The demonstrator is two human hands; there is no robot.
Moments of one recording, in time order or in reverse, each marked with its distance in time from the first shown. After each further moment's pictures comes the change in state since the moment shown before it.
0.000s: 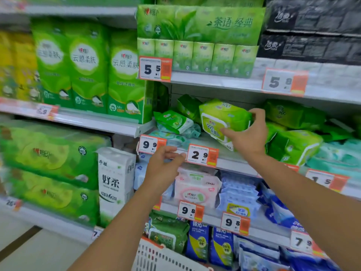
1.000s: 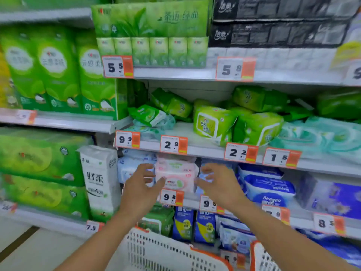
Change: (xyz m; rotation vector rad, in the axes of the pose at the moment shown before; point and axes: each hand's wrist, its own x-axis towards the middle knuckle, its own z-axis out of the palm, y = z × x) left_hand -0.073 -0.035 0.022 0.502 -0.011 0.048; right_hand -0.121 0.027 -0.097 -0.209 -0.714 0.234
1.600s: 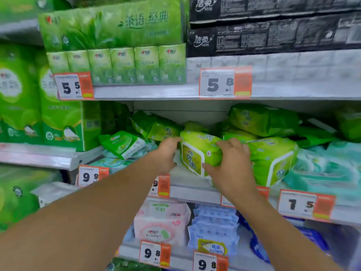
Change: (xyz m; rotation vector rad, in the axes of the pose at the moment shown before) left_hand 0.255 0.100 0.126 -0.403 -0.331 -0.277; right_hand 0.141 0.010 -0.065 -0.372 0.456 -0.149
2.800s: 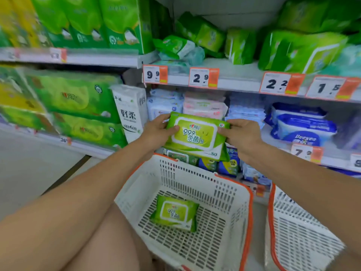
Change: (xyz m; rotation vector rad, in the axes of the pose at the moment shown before) left_hand -0.277 -0.167 -0.122 0.097 0.162 0.005; right_hand -0.205 -0.056 0.030 0.955 -0.392 0.769
